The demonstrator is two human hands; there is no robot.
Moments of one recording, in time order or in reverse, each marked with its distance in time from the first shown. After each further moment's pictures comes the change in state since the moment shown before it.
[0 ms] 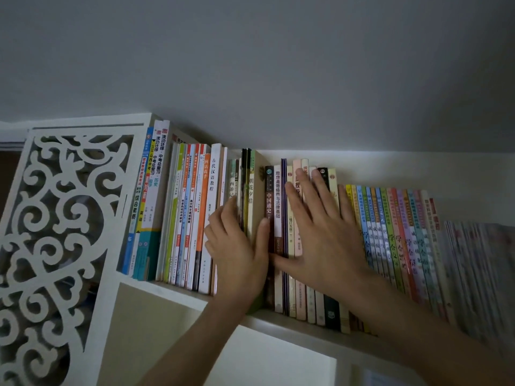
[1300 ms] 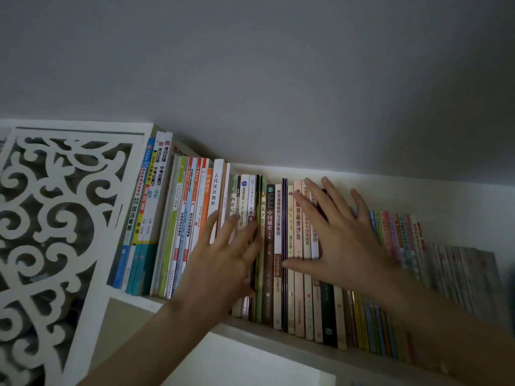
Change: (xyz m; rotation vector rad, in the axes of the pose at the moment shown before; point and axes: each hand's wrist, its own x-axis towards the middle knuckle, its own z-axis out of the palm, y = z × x) left_hand 0.028 -0.021 -0.050 0.852 -0.446 0.729; right_hand 0.015 0.029 -0.026 -0.068 -0.118 -0.050
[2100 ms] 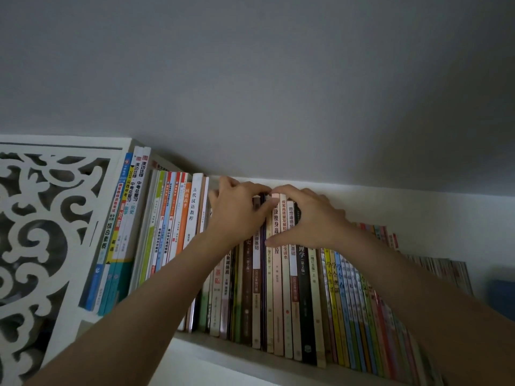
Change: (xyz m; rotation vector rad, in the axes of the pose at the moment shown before) left_hand 0.122 -0.001 -0.029 -0.596 0.180 -0.369; right_hand 0.053 0.023 -0.021 0.560 -0.189 0.237
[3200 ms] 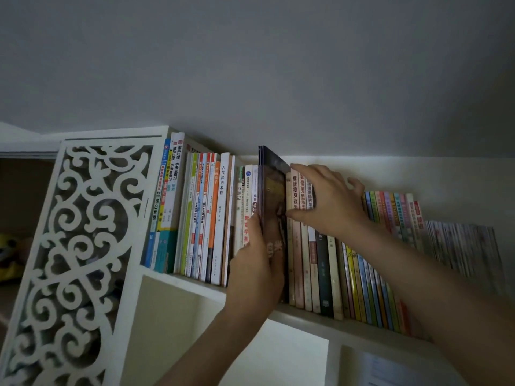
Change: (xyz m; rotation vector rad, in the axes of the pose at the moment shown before) left_hand -0.147 0.034 -0.001 -0.222 0.021 -0.227; right_hand -0.025 0.003 0.026 -0.065 0.254 -0.124
